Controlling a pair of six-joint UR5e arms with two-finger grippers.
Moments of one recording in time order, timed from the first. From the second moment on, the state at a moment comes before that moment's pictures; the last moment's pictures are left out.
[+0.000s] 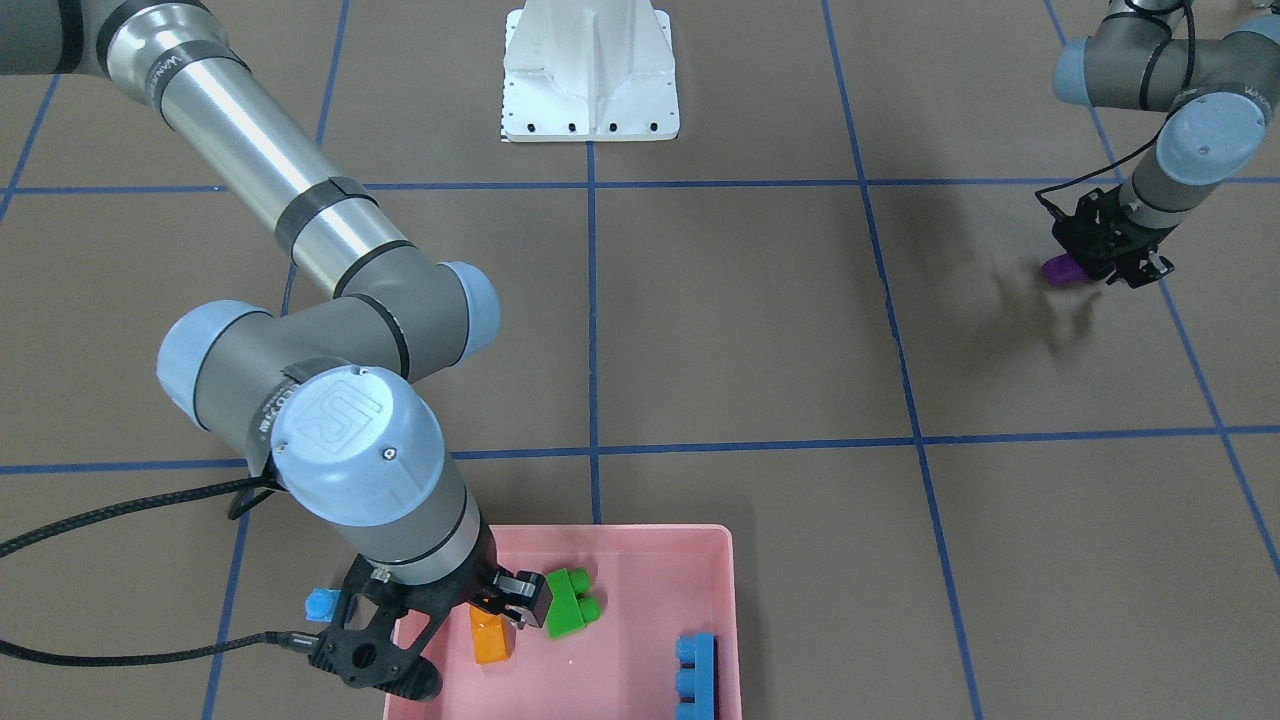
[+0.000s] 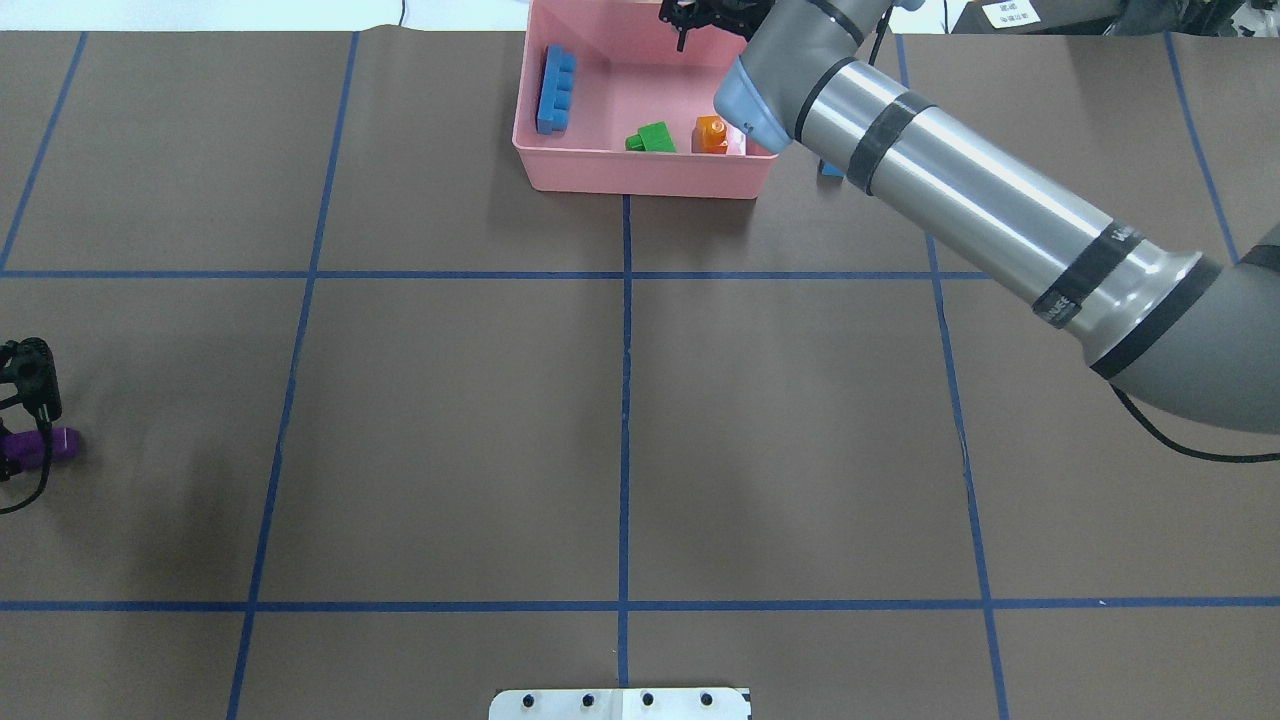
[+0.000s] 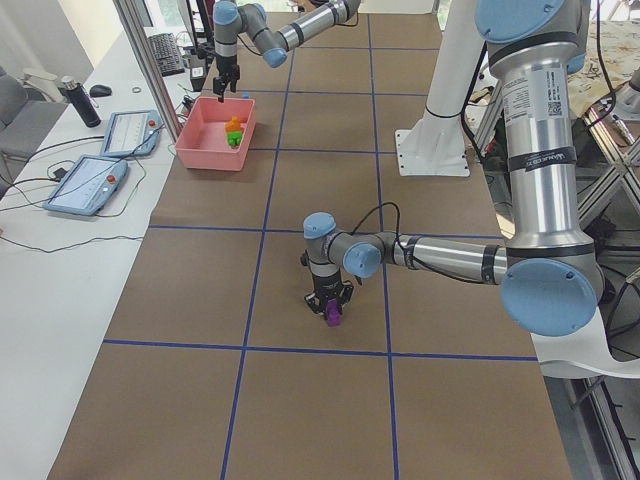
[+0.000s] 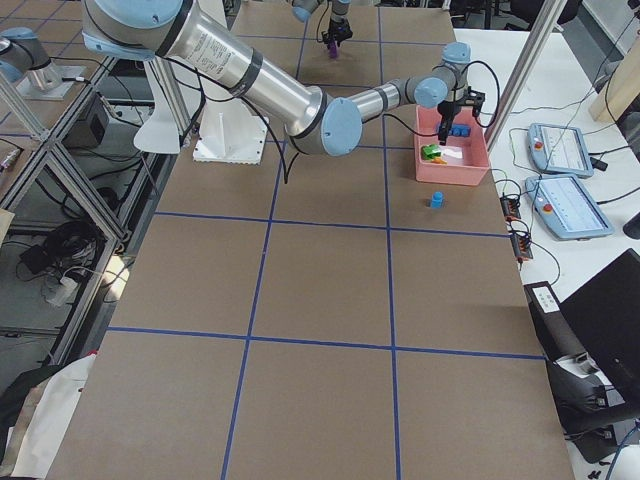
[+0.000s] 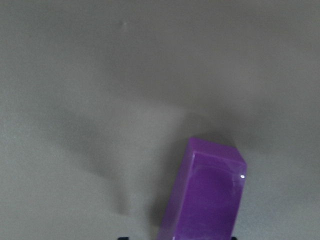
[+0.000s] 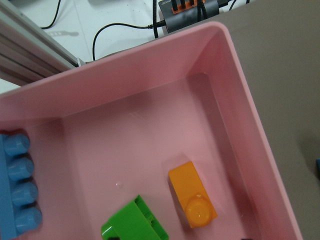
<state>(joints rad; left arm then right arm) -0.87 -1.40 -1.74 -1.82 -2.02 0.44 0.97 -0.42 0.83 -1.26 2.10 1.23</state>
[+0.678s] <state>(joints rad) -0.99 -1.68 -1.77 -1.72 -2.18 0.04 1.08 -0.66 1.01 -1.35 2.16 0.91</state>
